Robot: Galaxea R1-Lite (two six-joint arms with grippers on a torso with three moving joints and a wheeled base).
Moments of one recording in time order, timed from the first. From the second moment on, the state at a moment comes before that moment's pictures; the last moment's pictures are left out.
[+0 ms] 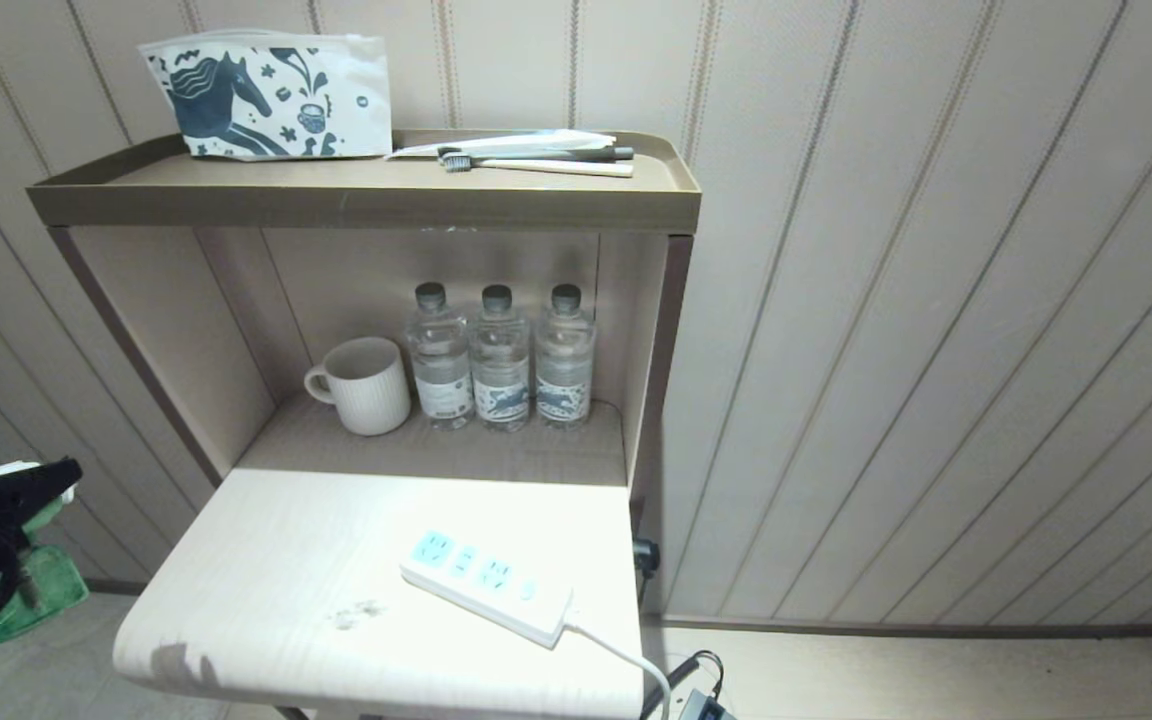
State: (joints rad) left arm -0.48 1.00 -0.74 0.25 0.63 -0.56; right arm 0.26 0.63 -0.71 0.11 -0.19 0.27
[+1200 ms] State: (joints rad) left arm -0.38 1.09 -0.38 -0.38 1.10 -0.46; right arm -0.02 0.22 -0.53 0.43 -0.15 0.36
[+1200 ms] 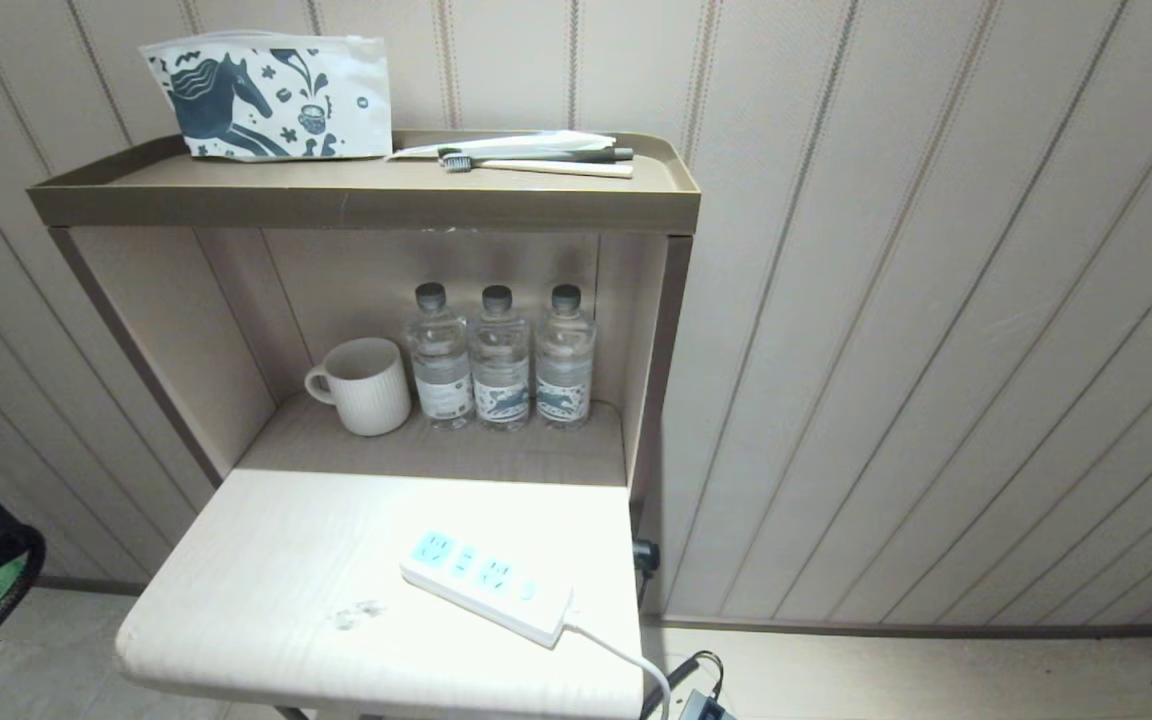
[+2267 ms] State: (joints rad) left arm -0.46 0.98 -0.31 -0.45 0.93 -0.32; right arm 0.00 0.02 -0.01 -0.10 0.02 -0.03
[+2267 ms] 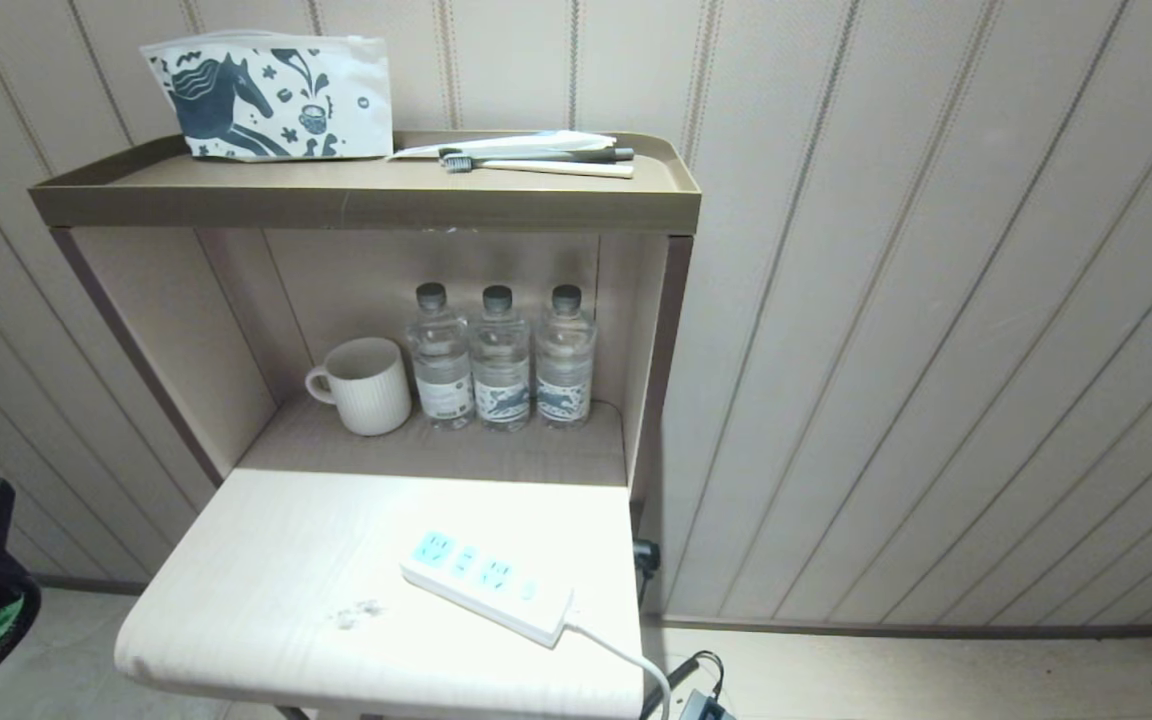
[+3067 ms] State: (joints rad) left arm -0.47 1.09 -0.31 -0.57 0.71 -0.27; right arm 0.00 0.00 0.00 -0.14 0.02 -0.03
